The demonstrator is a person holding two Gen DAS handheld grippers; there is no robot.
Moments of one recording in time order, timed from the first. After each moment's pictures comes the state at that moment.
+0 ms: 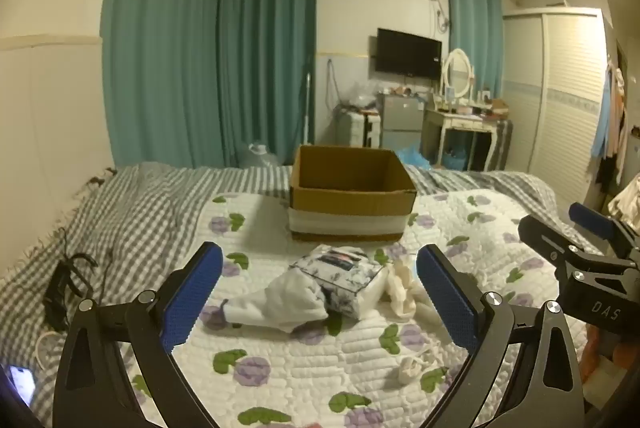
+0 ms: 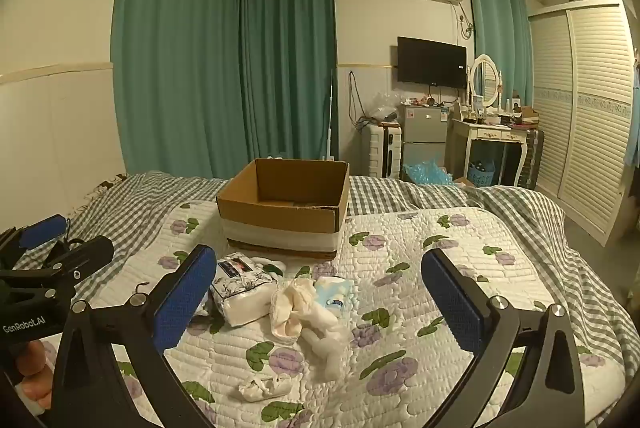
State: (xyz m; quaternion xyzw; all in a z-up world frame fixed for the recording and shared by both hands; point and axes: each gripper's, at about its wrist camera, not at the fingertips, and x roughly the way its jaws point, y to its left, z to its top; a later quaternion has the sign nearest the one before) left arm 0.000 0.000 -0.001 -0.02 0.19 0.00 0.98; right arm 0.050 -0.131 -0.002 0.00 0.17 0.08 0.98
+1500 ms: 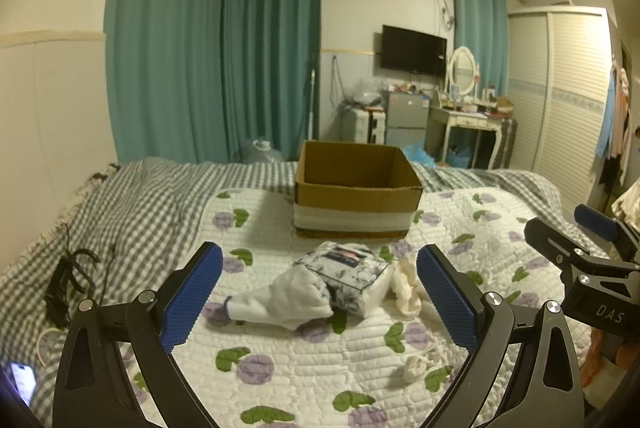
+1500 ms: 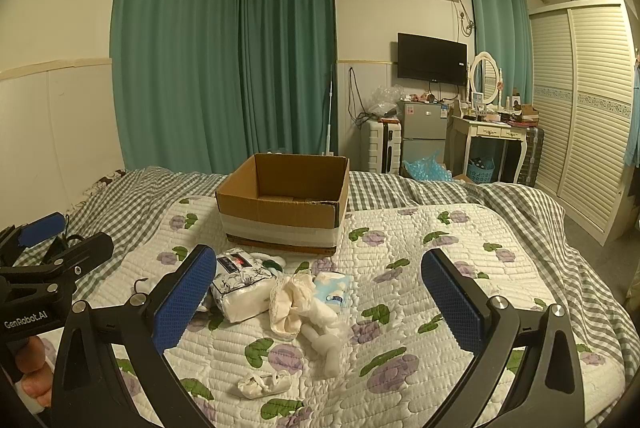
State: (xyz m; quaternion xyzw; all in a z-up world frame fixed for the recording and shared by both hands) left arm 0.001 0.004 -0.005 -0.02 0.20 0.01 0.98; right arm 0.052 -0.130 -0.003 0.00 0.18 0.08 0.98
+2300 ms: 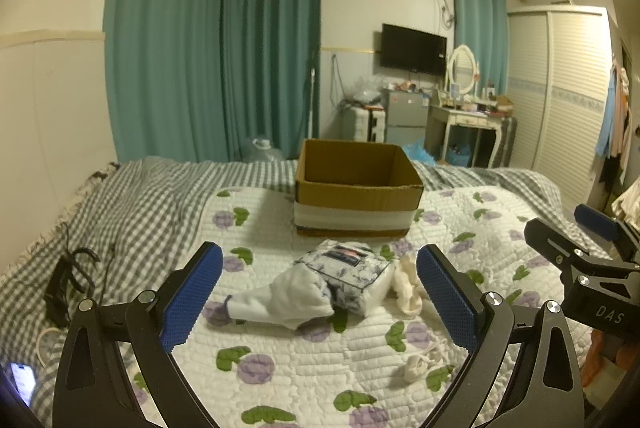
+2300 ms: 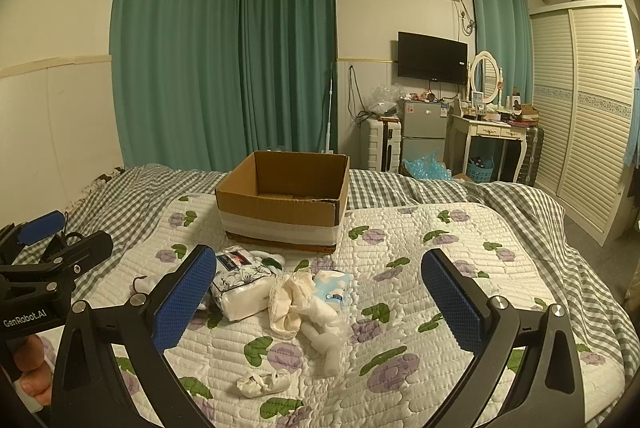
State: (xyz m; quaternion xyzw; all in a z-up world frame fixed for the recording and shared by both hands) left arm 0.004 0.003 -0.006 -0.02 0.21 0.01 0.98; right arm 0.053 -0.129 -0.005 -0.01 0.18 0.08 0.98
